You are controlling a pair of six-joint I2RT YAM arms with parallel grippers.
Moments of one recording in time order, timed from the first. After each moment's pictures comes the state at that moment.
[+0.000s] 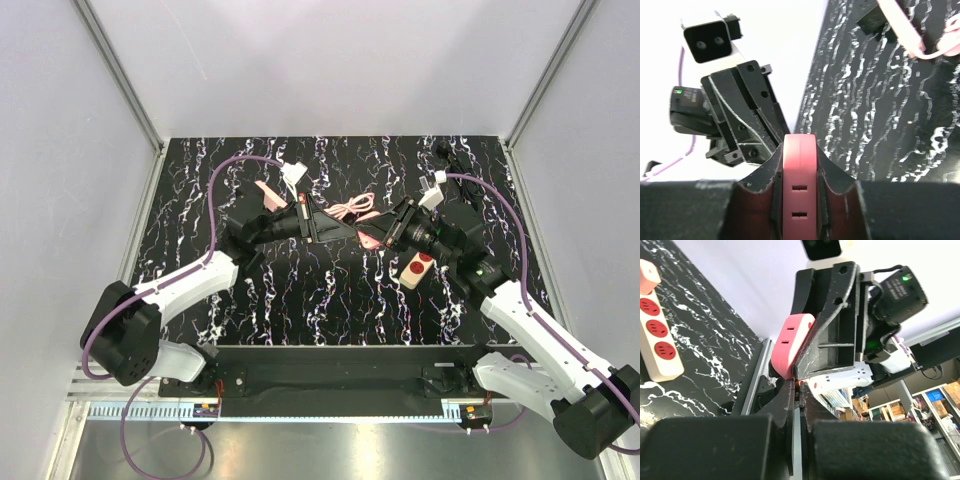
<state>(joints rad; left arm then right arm) -0.61 1.37 0.83 0.69 0.79 -1.11 0.55 0.96 0.83 -0.02 -0.32 1.03</state>
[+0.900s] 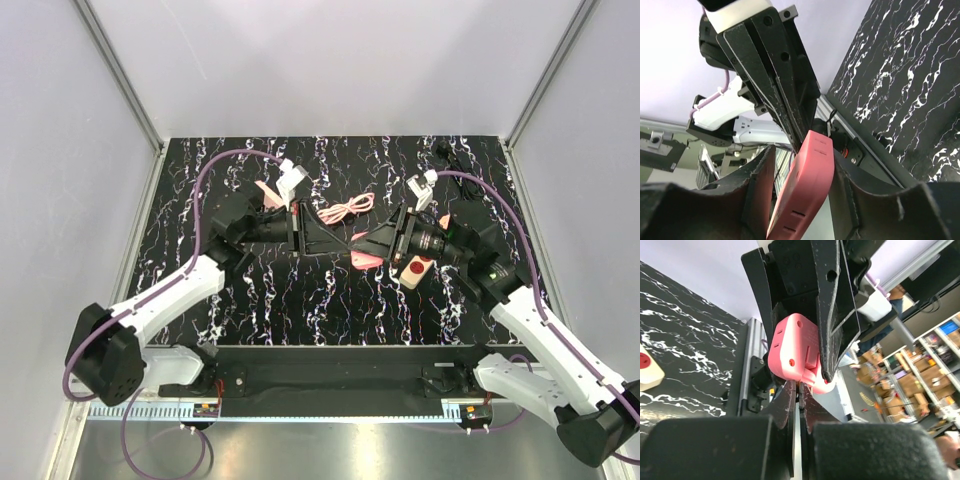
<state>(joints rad) -0.61 1.25 0.86 0.63 1.01 -0.95 0.56 0.90 0.90 -0.08 -0.63 1.02</state>
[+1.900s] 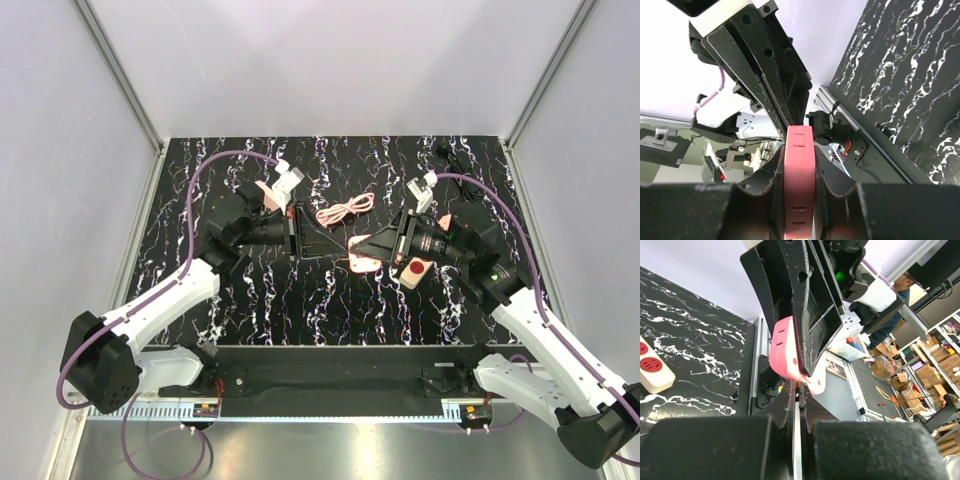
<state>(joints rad) -0.61 1.20 0.86 0.56 1.01 -0.85 0.56 0.89 0.90 -0.12 -0.65 1.04</state>
